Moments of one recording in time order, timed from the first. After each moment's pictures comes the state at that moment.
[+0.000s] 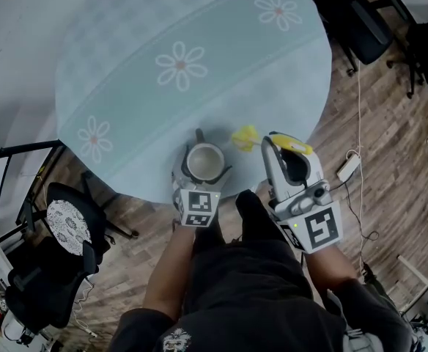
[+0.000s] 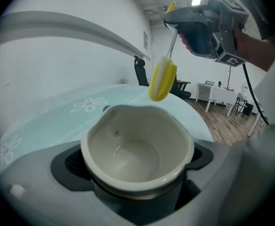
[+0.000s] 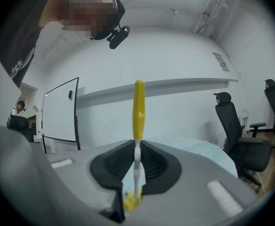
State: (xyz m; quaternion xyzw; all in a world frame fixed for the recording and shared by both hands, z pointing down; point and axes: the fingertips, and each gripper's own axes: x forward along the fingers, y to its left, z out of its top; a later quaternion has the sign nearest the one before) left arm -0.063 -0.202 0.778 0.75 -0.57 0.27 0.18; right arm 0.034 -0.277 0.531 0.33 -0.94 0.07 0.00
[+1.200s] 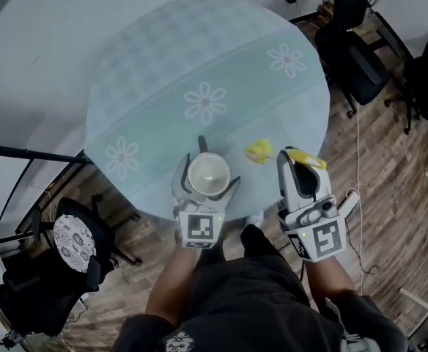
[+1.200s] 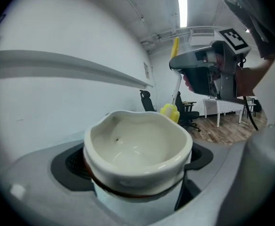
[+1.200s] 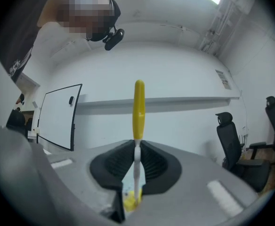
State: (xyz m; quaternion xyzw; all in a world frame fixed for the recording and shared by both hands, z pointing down) left arm -0.098 -0.222 0.578 0.76 -0.63 0.17 0.03; right arm 0.026 -0.262 0.430 0.35 -0.94 0.01 -0.05
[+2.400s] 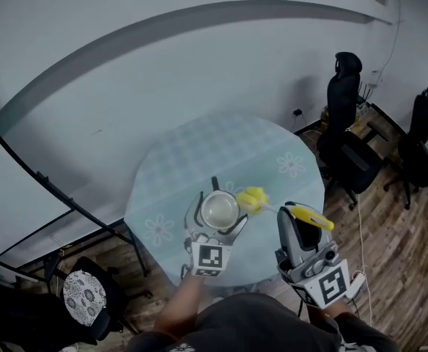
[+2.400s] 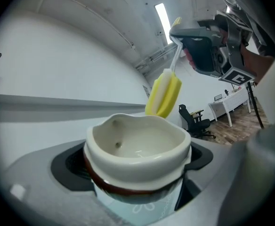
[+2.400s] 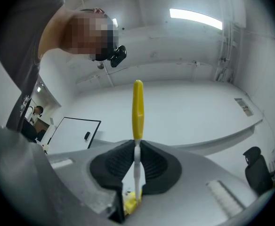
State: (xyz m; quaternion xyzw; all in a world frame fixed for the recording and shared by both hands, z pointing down) left arm -0.122 -0.195 0.365 0.74 -0.65 0.11 -0.14; right arm 0.022 -0.127 0.181 0.25 -0.93 -0.12 -0.25
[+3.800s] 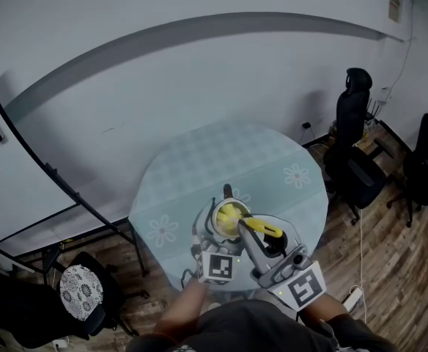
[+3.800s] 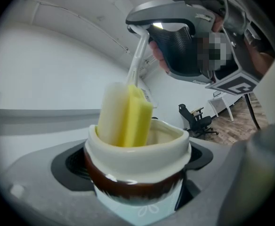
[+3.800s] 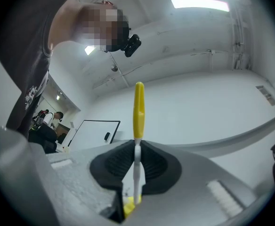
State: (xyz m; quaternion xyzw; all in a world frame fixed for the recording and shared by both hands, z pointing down) left arm -0.110 -0.178 0.343 0.72 -0.65 0.13 -0.18; right arm -0.062 -0.085 0.180 0.14 -0.95 -0.13 -0.23
